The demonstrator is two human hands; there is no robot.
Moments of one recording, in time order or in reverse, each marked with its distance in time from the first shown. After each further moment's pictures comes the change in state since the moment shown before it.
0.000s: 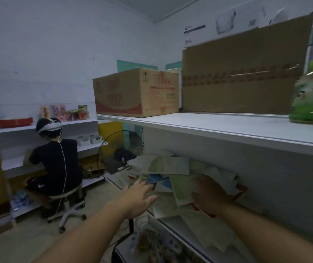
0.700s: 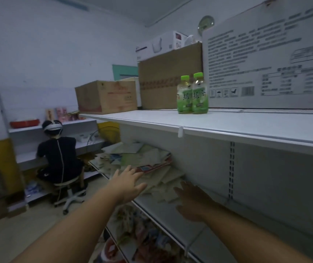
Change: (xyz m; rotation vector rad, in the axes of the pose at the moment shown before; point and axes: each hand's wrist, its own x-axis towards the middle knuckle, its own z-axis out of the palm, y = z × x) left_hand -0.149 0.290 0.023 0.183 0.016 -0.081; right_hand -0.277 0.157 -0.044 -0.018 -0.190 -0.127
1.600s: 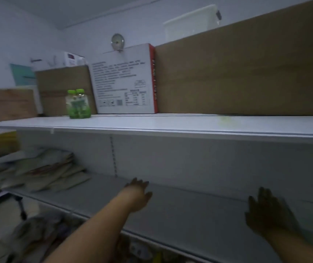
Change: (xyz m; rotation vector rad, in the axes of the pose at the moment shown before) left_hand -0.163 0.398 0.024 0.001 -0.020 0.428; right_hand -0.565 0.234 0.009 -0.149 0.157 1.102
